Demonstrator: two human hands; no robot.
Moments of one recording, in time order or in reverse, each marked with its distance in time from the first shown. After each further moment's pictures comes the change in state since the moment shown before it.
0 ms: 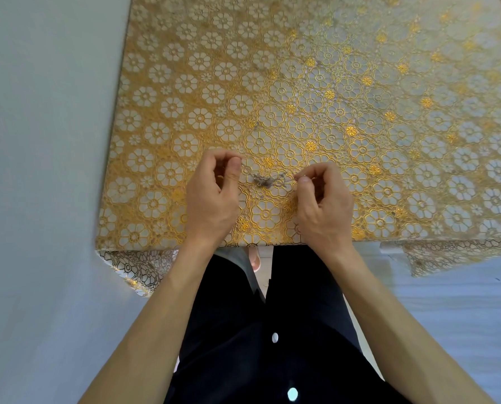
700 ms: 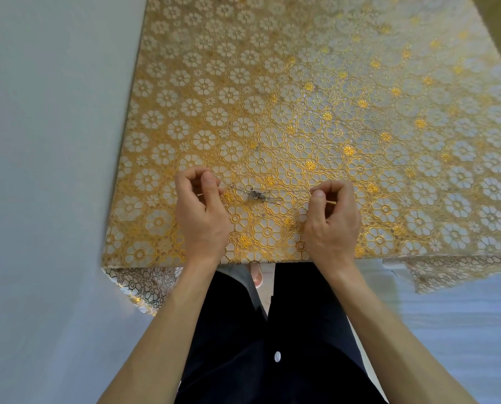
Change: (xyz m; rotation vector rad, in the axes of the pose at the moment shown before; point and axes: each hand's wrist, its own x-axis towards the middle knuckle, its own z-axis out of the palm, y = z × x) left_hand 0.000 0.003 -0.001 -0.122 0.275 -0.075; right_hand -0.001 0.001 -0.001 -0.006 0.156 0.035
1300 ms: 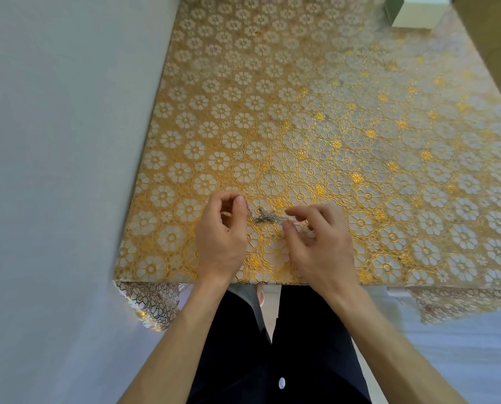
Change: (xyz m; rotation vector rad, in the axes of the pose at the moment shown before) left_hand -0.002 0.001 -0.001 0.068 -0.111 -0.013; right_hand 0.003 -0.007 0.006 -0.277 -0.214 -0.300
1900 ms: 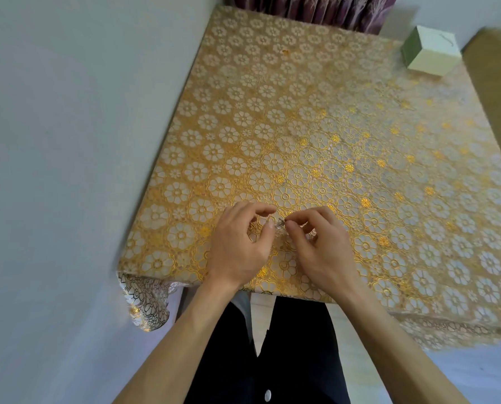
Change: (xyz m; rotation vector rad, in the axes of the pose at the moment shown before) left_hand 0.001 -0.007 -0.006 0.172 -0.183 0.174; right_hand 0.027 -0.010 -0.001 0.039 -0.262 0.002
